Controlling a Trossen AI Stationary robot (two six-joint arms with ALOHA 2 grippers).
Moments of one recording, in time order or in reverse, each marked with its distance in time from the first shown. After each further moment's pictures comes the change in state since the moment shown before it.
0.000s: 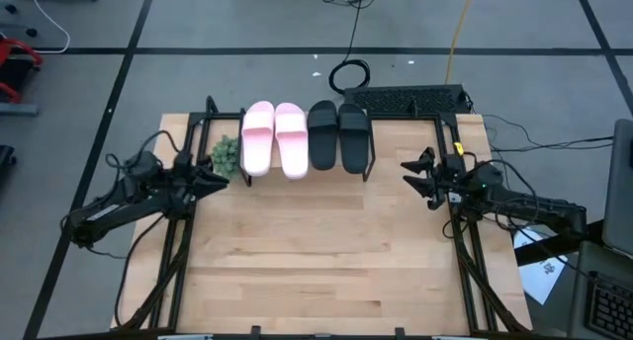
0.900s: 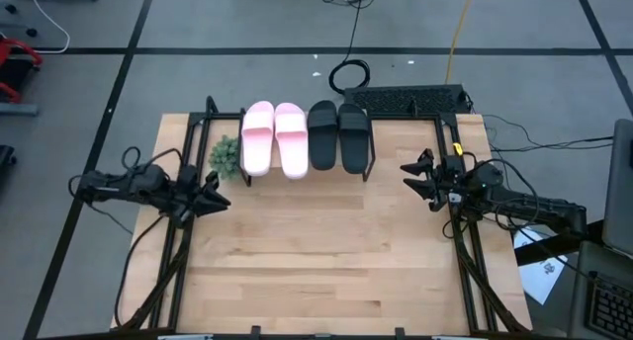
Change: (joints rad) left arm -0.544 0.000 -0.072 0.049 -0.370 0.024; right arm 0.000 0.001 0.000 0.000 -0.049 0.028
